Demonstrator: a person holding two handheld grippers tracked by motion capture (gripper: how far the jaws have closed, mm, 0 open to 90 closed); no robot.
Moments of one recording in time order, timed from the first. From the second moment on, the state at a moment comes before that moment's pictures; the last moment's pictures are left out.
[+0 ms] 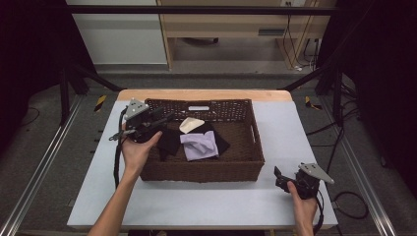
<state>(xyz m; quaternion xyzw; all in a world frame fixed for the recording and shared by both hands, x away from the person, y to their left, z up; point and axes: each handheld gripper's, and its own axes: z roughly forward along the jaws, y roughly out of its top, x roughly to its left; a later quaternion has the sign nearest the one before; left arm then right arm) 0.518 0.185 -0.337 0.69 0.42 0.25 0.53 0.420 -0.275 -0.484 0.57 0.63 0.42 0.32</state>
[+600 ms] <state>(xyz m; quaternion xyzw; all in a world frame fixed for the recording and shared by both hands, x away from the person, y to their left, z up) 0.557 0.141 -0.365 0.73 0.42 0.24 0.48 0.421 -0.274 -0.485 0.57 0.63 0.41 0.32</state>
